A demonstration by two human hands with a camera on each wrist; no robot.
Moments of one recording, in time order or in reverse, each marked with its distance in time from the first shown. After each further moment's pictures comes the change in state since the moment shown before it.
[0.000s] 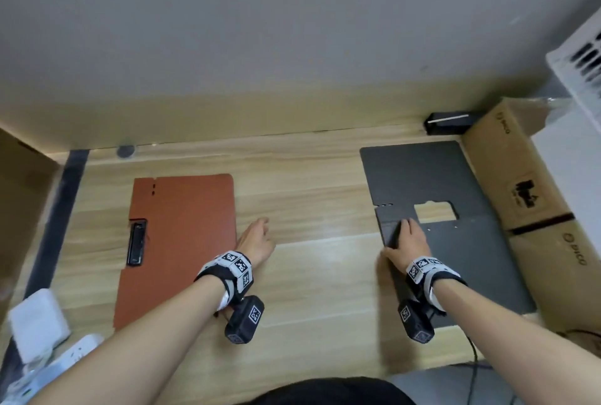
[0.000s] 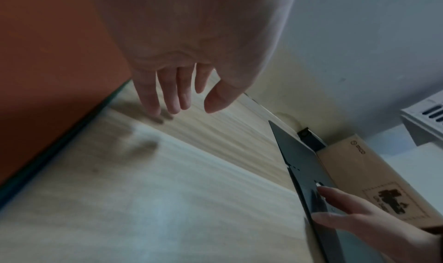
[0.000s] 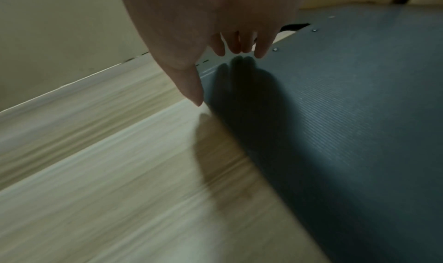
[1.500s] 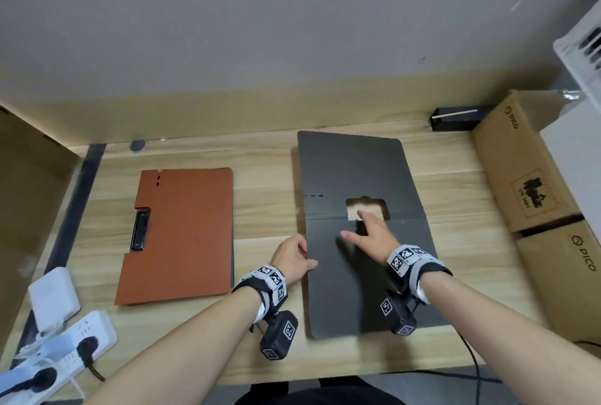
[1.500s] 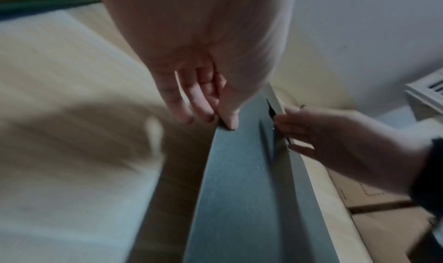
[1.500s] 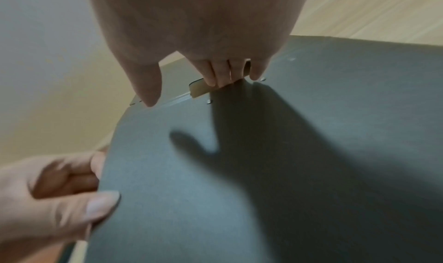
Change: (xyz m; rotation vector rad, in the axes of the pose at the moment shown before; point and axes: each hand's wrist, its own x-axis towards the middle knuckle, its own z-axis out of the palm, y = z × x) left_hand -0.040 0.046 0.083 -0.119 -0.023 0.023; right_hand -0.014 -0.046 -0.019 0.272 -0.213 -0.285
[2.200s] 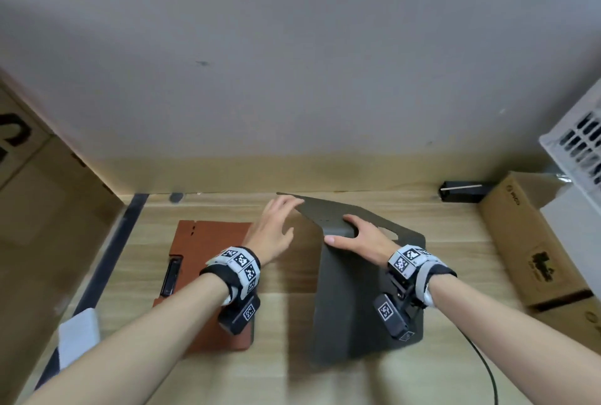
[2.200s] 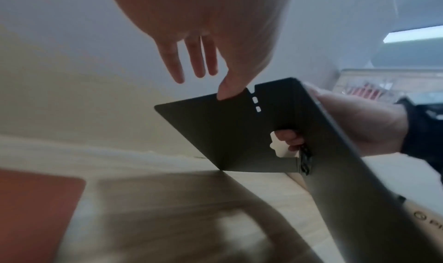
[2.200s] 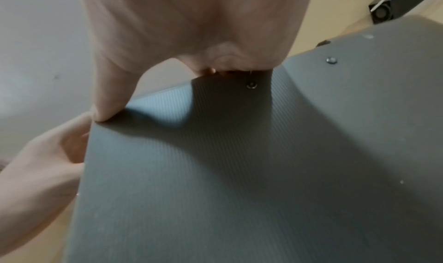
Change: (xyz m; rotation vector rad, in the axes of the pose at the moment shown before) left_hand -0.015 0.081 -0.179 0.436 0.403 0.617; right_hand -0.014 -0.141 -0.077 0.118 -0.030 -0.142
